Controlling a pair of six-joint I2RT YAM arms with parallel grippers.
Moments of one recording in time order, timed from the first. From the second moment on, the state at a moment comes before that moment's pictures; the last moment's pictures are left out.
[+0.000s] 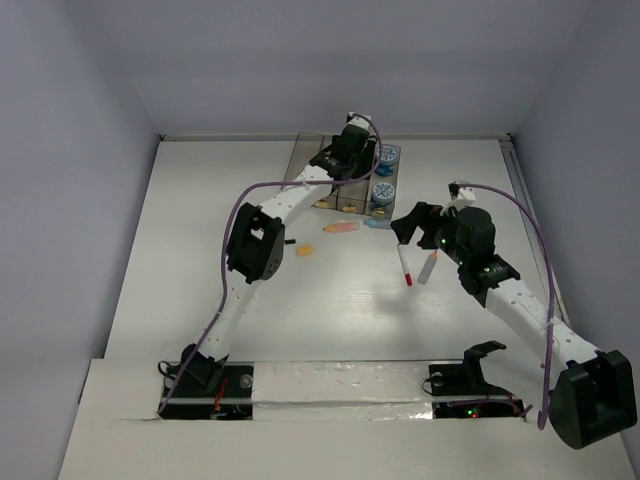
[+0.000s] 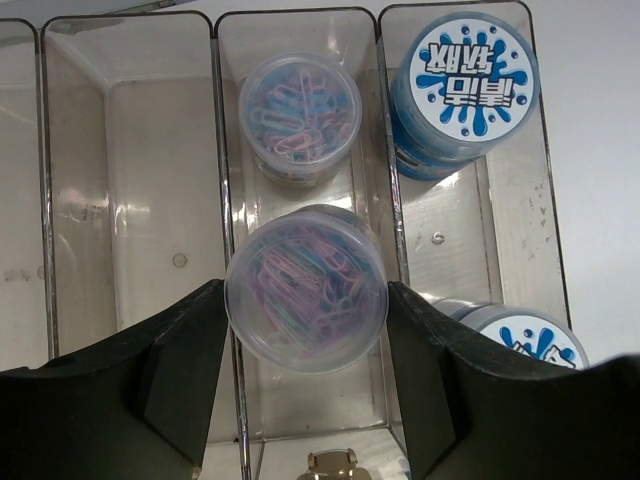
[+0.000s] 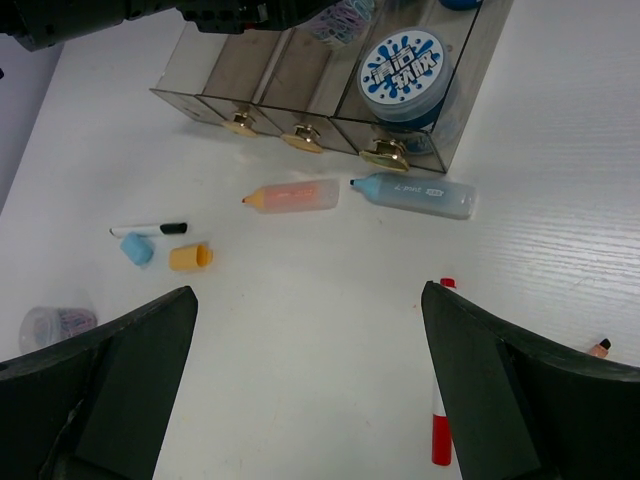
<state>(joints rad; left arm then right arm) -0.64 2.44 2.24 -0.39 -0.24 -0.27 0.32 1.00 0.61 0.09 -0.13 0.47</state>
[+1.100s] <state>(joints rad) -0.64 1.45 1.65 -0.24 -0.23 -0.22 0.41 1.14 0.62 0.19 -0.36 0.43</state>
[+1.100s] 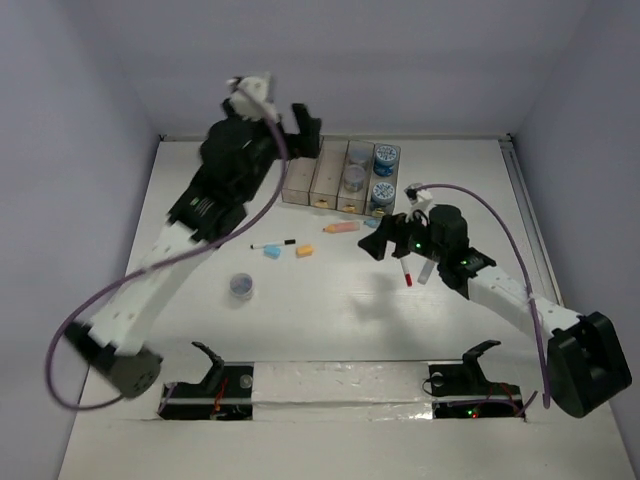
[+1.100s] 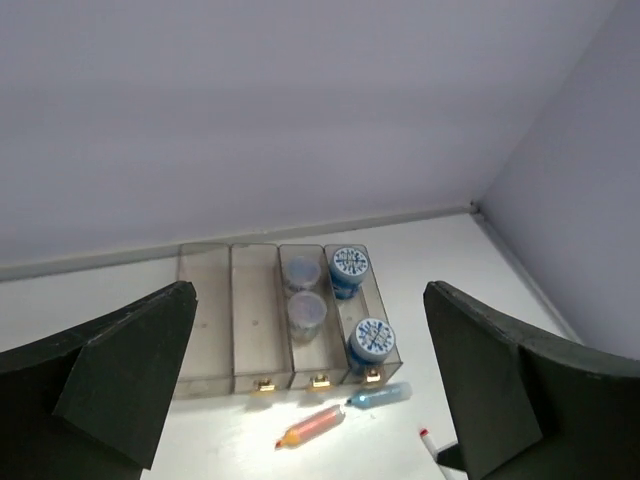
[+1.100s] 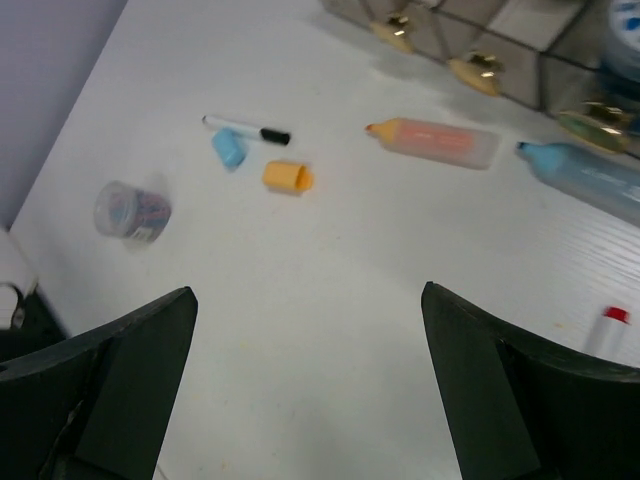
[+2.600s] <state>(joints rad) -0.61 0.29 0.76 -0.32 -0.59 -0.24 1.17 2.27 1.85 -0.31 0.11 0.23</state>
